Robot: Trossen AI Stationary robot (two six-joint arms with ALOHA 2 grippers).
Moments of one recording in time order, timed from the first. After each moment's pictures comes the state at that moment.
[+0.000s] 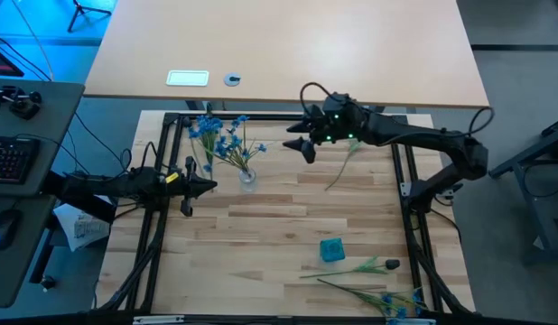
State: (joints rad) left arm -0.09 0.01 0.01 0.05 -0.19 -0.05; right arm -0.33 1.48 1.30 -0.25 -0.23 0.15
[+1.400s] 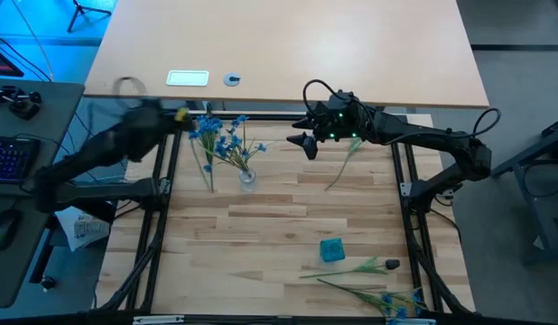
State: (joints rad) left arm 0.44 0.75 0.96 -0.65 -0.66 -0.69; right arm -0.34 1.46 1.30 -0.27 -0.16 0.17
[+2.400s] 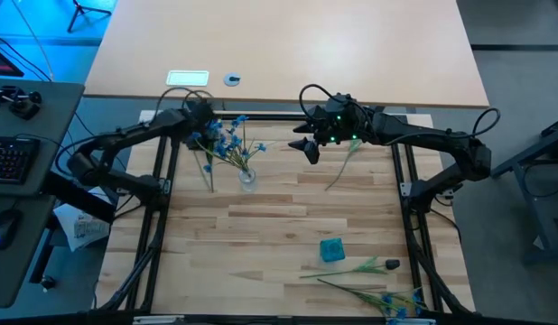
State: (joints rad) left arm 0.82 1.33 0.82 -0.83 -0.11 -0.70; right arm -0.33 1.46 1.30 -0.33 -0.17 0.13
